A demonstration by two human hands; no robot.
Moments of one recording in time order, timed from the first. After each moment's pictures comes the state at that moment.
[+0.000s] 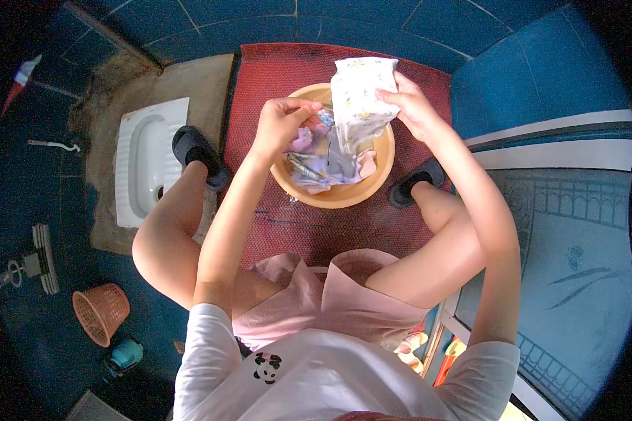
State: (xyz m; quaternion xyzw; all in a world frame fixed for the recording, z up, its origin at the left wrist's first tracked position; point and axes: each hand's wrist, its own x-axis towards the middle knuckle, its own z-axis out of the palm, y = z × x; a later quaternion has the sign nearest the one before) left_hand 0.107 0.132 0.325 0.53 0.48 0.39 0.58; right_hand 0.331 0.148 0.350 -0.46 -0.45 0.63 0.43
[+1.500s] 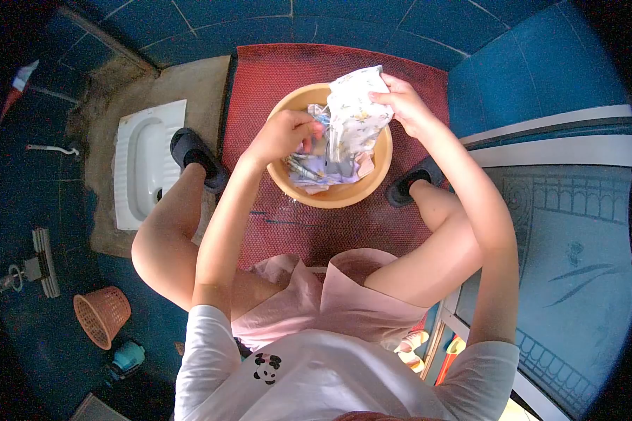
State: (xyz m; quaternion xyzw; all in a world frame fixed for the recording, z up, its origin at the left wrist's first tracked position) left_hand 0.105 0.130 0.323 0.70 0.43 0.21 0.52; right_hand 0.337 0.152 0.345 -0.50 -0.48 0.62 0.37
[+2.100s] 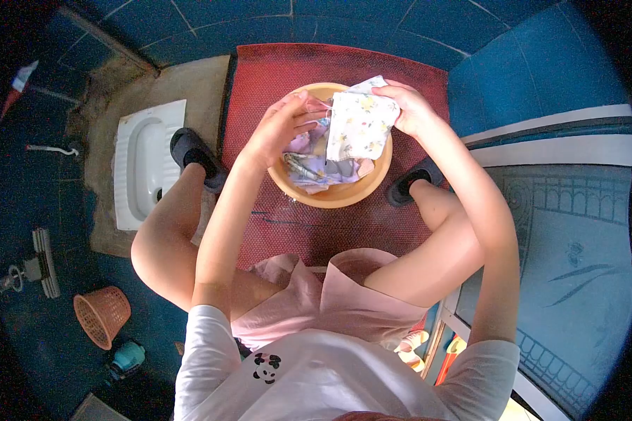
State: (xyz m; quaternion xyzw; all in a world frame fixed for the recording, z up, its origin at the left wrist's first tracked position) left_hand 0.116 0.129 0.328 0.34 0.37 0.41 0.76; right_hand 0.348 0.164 0.327 -0.48 -0.25 0.72 0.43
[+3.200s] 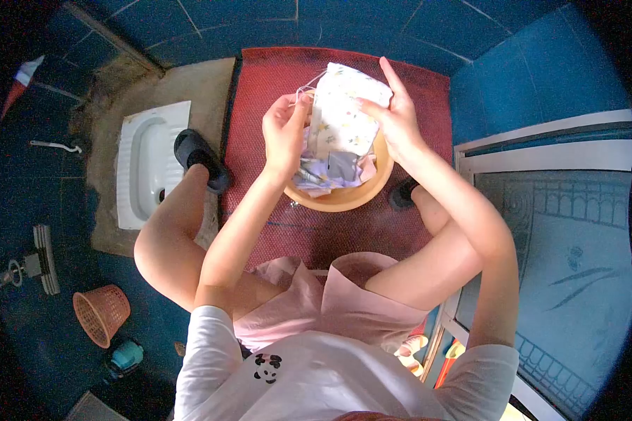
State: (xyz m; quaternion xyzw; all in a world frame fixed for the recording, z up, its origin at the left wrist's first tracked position) left_hand 0.129 0.110 0.342 0.38 0.41 0.60 0.57; right_hand 0.287 0.118 0.365 -0.44 -0.44 0.54 0.57
